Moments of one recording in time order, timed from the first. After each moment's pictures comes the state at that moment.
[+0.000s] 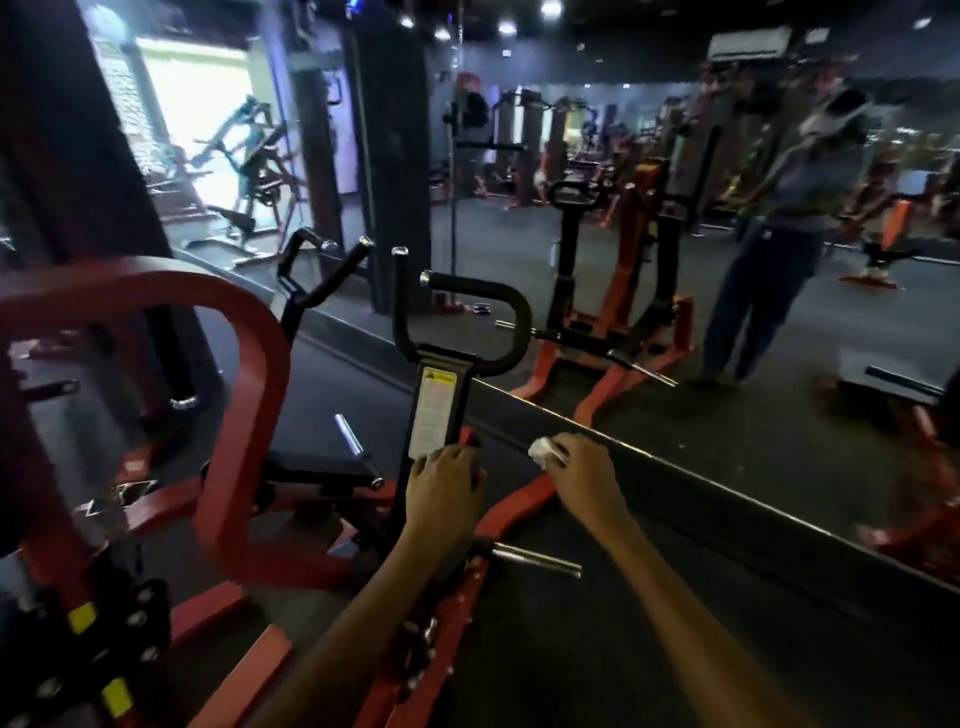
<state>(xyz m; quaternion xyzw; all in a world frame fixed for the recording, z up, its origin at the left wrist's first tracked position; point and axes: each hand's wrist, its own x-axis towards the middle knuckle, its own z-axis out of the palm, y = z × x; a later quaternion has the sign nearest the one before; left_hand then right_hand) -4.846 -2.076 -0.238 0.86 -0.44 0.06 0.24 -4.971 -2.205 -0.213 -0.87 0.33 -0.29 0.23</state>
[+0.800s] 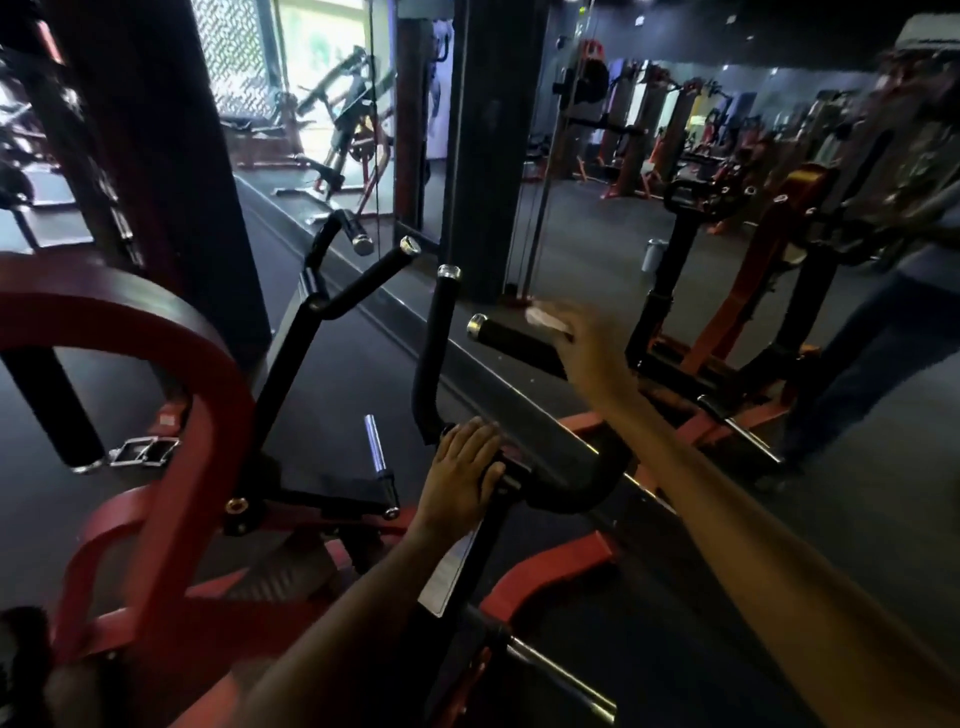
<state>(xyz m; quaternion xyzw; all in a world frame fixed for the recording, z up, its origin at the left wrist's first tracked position) -4.583 -2.284 -0.312 0.78 -0.47 0.20 0.35 -4.641 -2.433 -0.126 -0.91 0.05 -0.36 0.21</state>
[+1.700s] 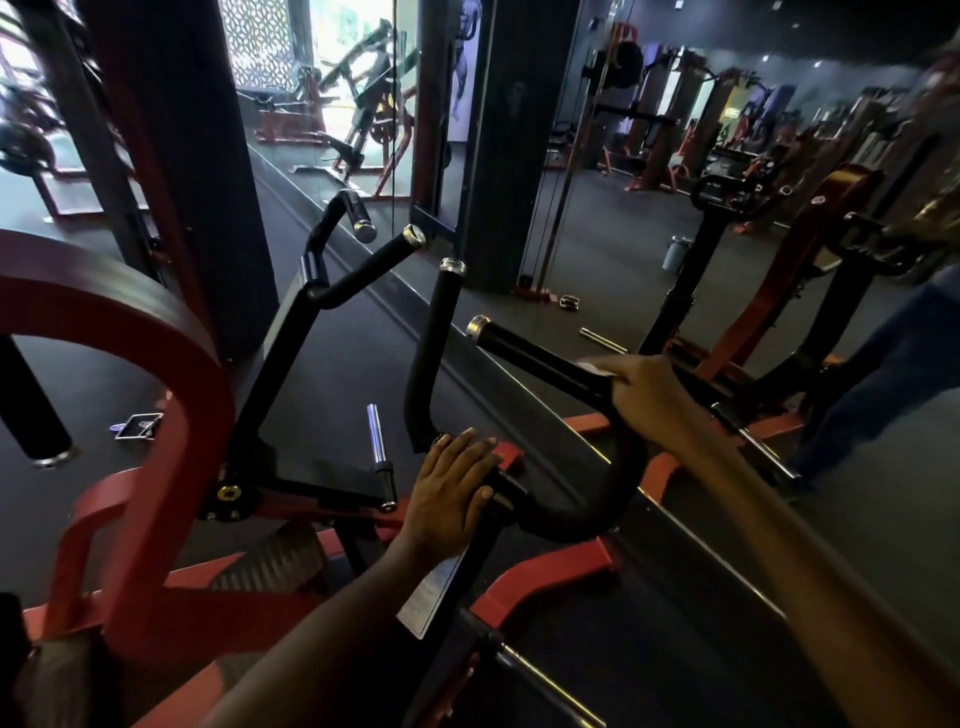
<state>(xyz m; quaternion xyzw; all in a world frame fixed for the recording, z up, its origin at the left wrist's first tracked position) -4.570 -2.292 -0.335 0.77 -0.46 0.26 0.36 -4.662 -2.488 -0.136 -0.96 0.11 -0.17 0.17</state>
